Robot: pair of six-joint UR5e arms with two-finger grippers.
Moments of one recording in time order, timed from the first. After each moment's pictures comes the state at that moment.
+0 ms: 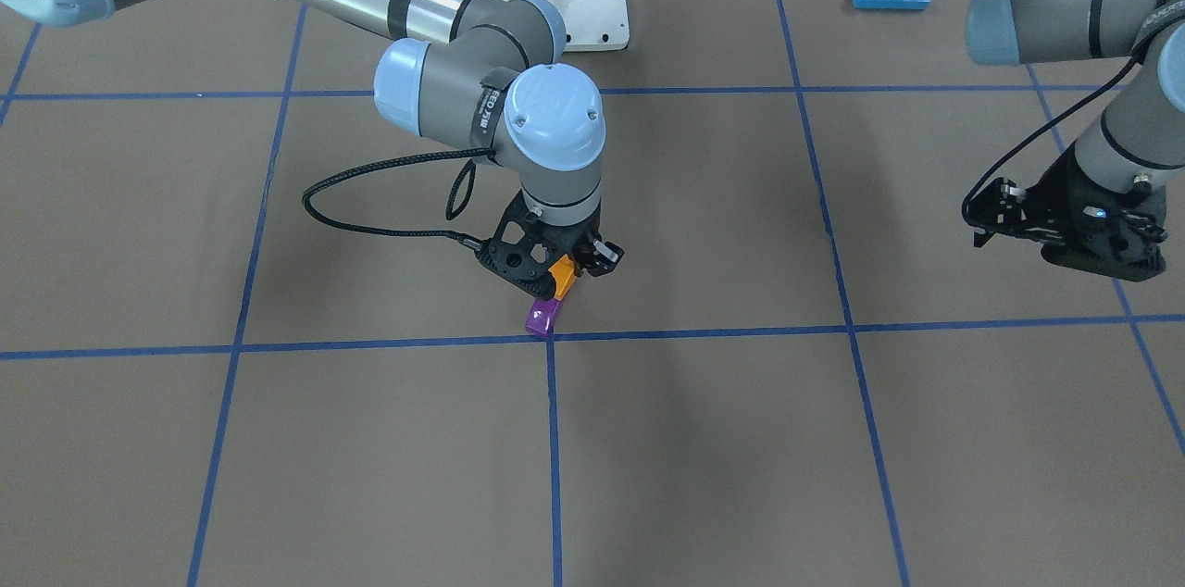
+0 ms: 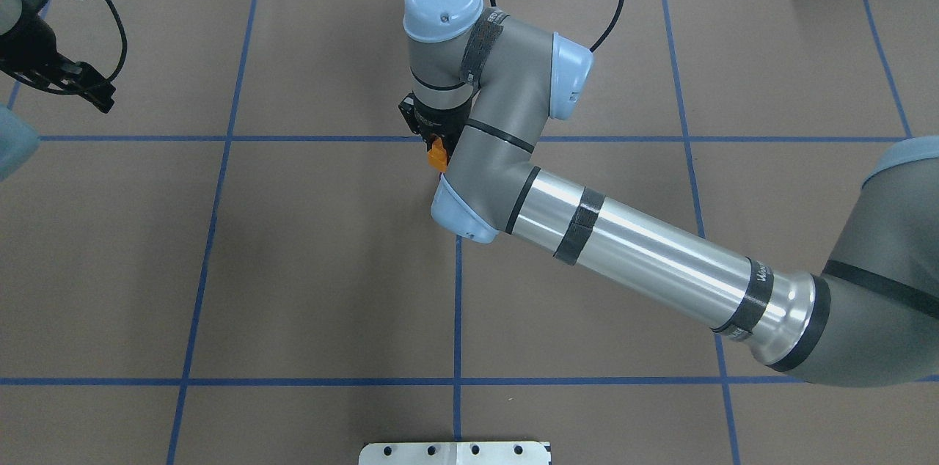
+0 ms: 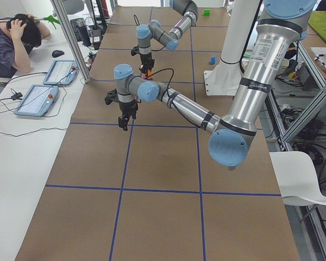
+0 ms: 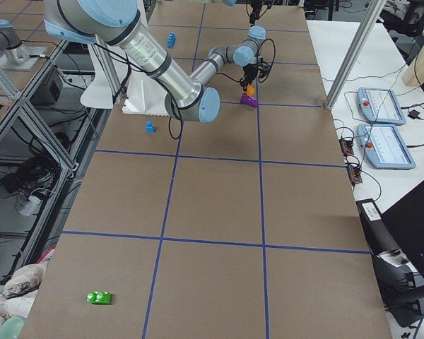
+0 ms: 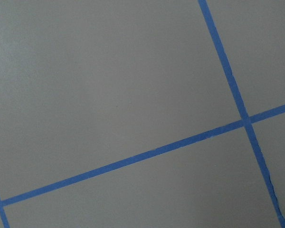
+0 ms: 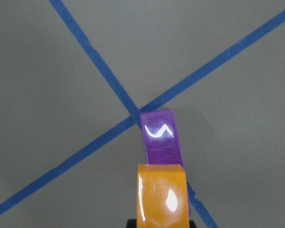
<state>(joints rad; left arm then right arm) -1.12 -1.88 -1.74 -1.48 -2.14 -0.24 0.62 -0.53 1.19 -1.53 2.04 1.73</state>
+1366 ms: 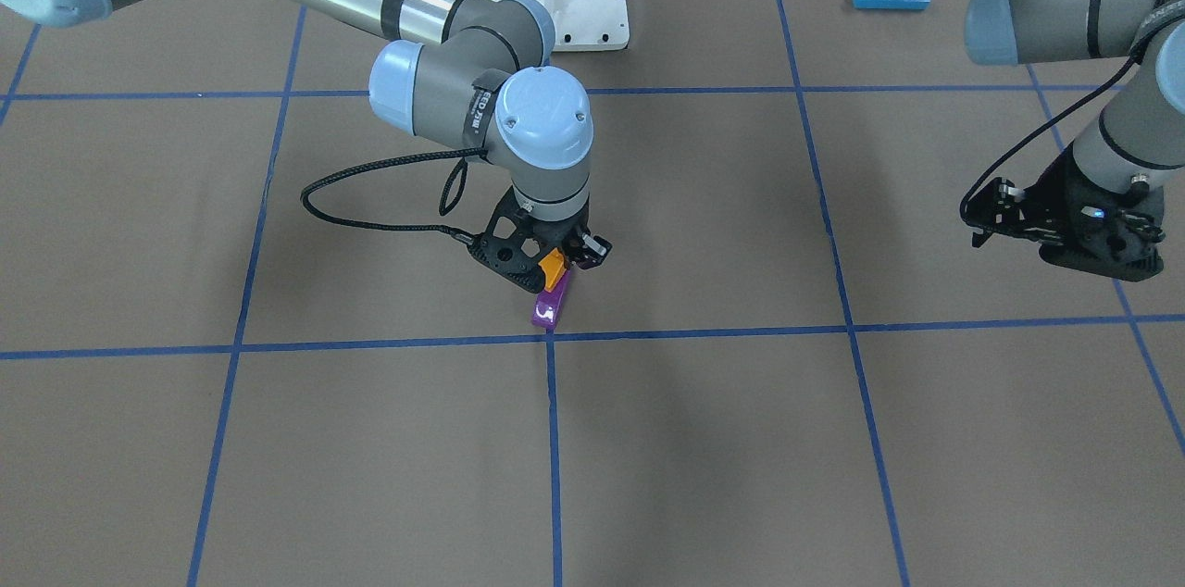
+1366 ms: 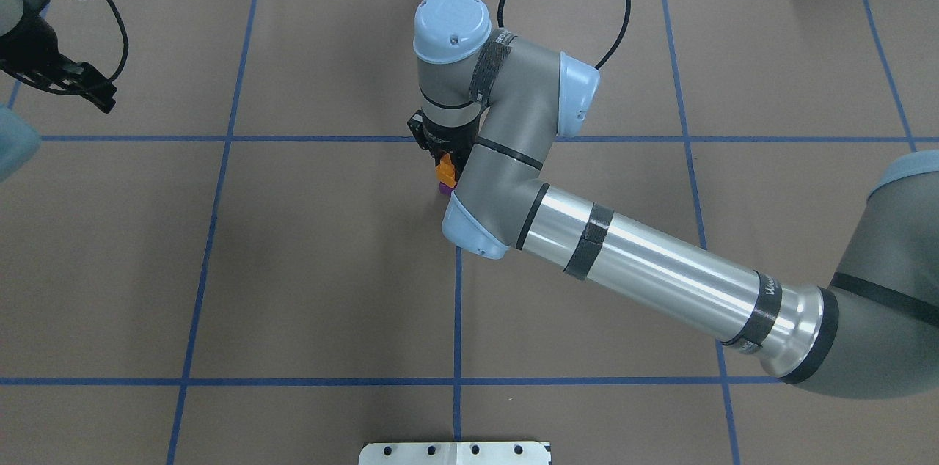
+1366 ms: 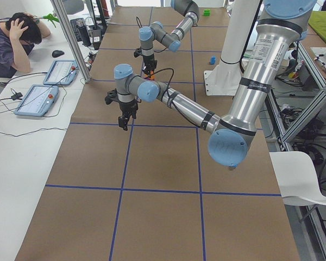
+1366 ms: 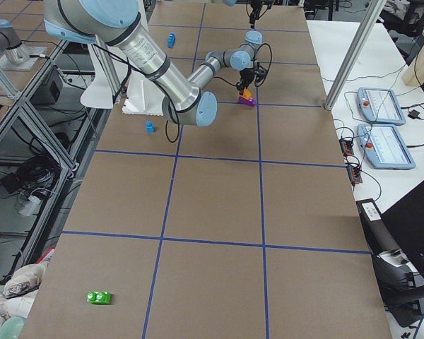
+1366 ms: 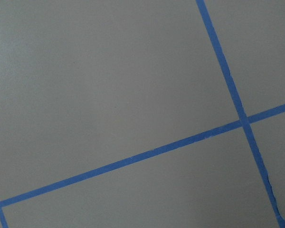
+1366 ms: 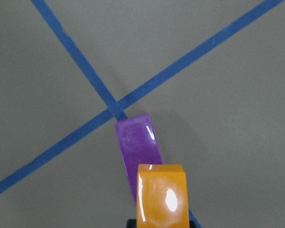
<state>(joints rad) -1.12 -1.88 -1.74 -1.48 -2.14 -0.24 0.60 -0.57 1.21 -1.53 2.04 1.73</state>
